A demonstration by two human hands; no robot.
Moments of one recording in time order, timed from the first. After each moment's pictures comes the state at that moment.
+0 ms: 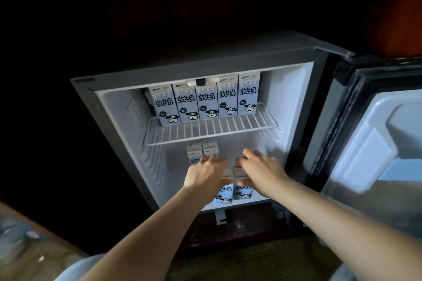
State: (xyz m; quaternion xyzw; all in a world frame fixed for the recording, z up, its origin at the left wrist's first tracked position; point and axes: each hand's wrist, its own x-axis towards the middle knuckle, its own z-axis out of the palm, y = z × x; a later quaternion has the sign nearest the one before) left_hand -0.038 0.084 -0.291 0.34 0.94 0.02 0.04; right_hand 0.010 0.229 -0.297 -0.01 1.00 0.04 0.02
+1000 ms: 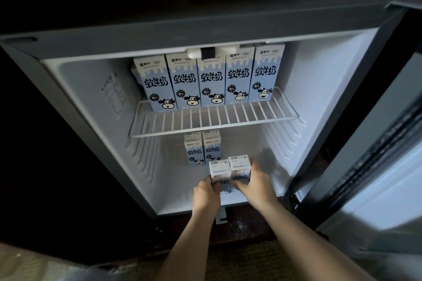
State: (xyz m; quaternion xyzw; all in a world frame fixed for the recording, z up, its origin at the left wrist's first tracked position) left_hand -0.065 0.098 -0.414 0.00 0.91 0.38 0.17; right_hand -0.032 0.224 -0.420 0.22 0.90 -0.38 -0.04
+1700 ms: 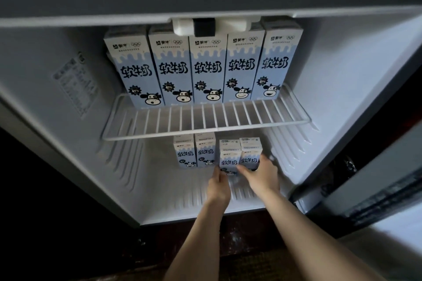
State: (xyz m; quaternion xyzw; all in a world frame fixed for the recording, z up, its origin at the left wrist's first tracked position) left_hand -0.093 0.152 -0.437 -0.07 0.77 0.58 0.26; right_hand -0.077 0.262 -0.441 0.33 0.85 -0.39 -0.07
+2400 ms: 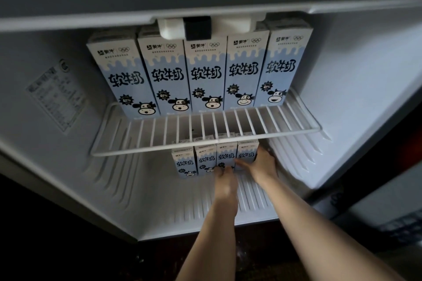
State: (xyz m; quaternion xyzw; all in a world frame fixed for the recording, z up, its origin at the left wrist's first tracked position) left_hand -0.124 0.186 -0.444 -0.17 0.64 0.71 0.25; right_hand -0.124 0.280 -0.437 0.28 0.85 -0.44 -0.06
